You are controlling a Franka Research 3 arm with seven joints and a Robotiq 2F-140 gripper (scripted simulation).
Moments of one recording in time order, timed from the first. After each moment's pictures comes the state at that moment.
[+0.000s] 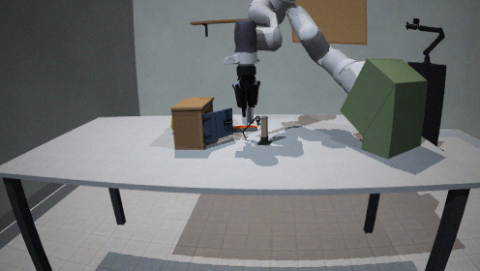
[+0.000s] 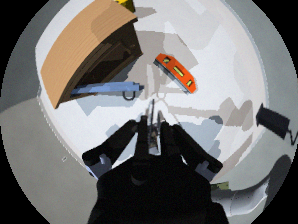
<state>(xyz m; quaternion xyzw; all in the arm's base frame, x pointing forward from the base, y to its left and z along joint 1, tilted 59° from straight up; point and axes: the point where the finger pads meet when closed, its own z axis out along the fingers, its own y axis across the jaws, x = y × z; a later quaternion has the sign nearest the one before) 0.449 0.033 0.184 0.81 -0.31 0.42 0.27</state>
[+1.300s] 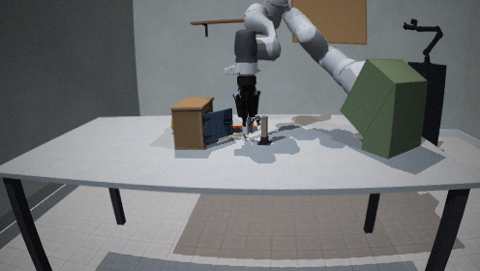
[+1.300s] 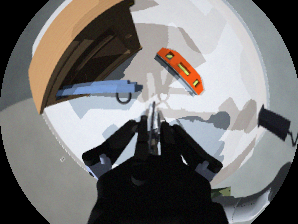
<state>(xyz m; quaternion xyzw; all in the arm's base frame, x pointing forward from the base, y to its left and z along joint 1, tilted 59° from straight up) 0.469 0.006 0.163 0.81 -0.31 0.41 0.27</state>
